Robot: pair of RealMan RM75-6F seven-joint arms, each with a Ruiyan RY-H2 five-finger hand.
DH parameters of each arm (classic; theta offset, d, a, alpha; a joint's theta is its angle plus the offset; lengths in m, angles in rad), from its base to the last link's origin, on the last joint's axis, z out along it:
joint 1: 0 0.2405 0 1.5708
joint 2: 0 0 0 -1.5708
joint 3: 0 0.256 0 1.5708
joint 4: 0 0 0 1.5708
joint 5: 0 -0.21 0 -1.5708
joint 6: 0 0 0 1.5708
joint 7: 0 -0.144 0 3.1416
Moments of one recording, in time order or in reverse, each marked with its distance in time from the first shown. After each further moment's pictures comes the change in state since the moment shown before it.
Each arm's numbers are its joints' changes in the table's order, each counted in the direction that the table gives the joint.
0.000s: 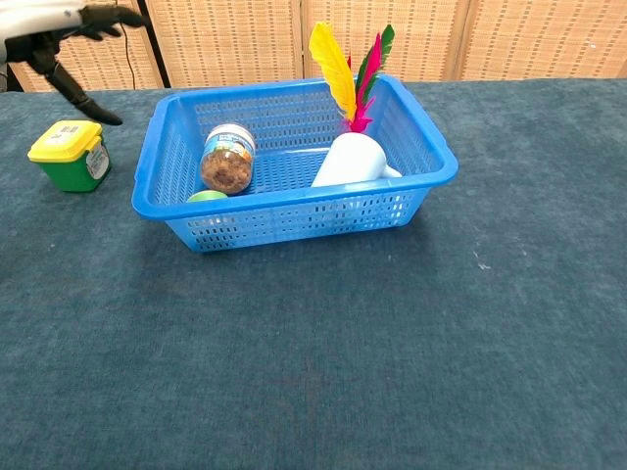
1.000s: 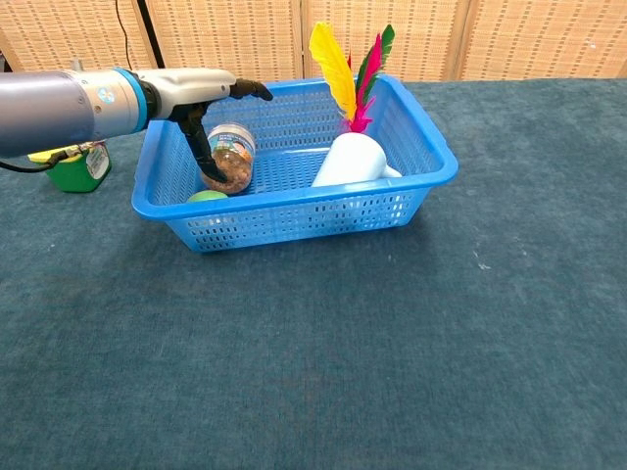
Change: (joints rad) left arm -0.247 0.259 -0.002 -0.120 0.317 0.180 -0.476; right arm 0.003 -0.007 0.013 -0.021 -0.035 0.020 -0.032
